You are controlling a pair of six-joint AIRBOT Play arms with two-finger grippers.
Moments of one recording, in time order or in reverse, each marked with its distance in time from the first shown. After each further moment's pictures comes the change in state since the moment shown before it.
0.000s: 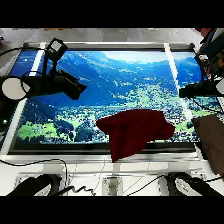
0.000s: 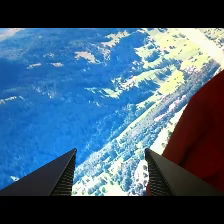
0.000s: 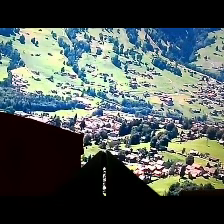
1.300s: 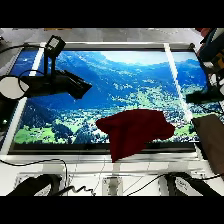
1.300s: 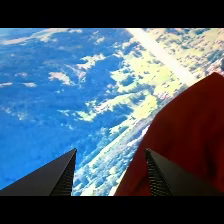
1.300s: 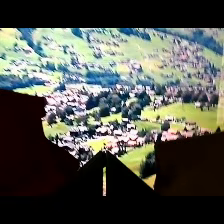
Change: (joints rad) left arm 0.000 0.000 0.000 -0.168 0.000 -0.004; right arm -0.137 -0.003 -0.056 -0.106 0.101 0.043
